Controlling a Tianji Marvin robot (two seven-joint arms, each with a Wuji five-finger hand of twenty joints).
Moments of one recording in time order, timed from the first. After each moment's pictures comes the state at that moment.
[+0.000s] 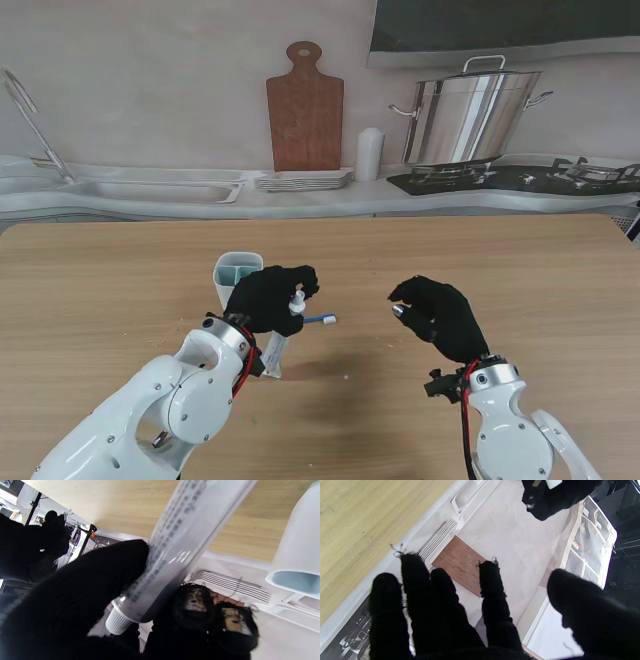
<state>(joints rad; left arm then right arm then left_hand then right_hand) 1.50 -1.10 -0.99 -1.87 0.79 0.19 0.04 -1.84 -1.17 1.38 -1.84 -0.36 -0.24 -0.26 0.74 -0.99 0.95 0.34 0.59 -0.17 1.22 1.33 0.92 0.20 1.03 0.98 1.17 0.09 1.32 1.13 0.89 0.24 1.70 0.86 0.16 -0.58 1.23 0.02 0.77 0.10 0.88 0.32 0.81 0.45 0.70 0.35 0.91 0.42 0.70 0.48 0.42 0.58 1.25 0.43</state>
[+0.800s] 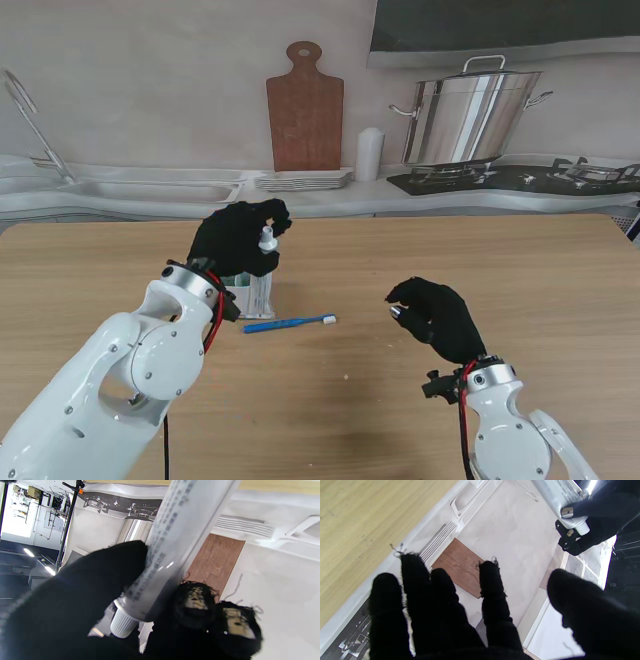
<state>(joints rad) 1.44 -1.11 -1.14 -1.99 0.79 0.19 -0.01 -1.84 -1.17 1.37 -1.83 -0.36 -0.24 -0.25 0.75 -0.97 0.95 0.29 0.60 -0.17 1.23 1.34 0.92 0.21 1.02 0.96 1.20 0.10 1.28 1.13 0.95 0.24 1.70 0.84 0.16 -0.58 1.23 0.02 0.77 0.10 0.88 0.32 0.81 0.45 0.70 0.35 0.91 0.42 0.69 0.48 0.42 0.58 1.25 0.43</state>
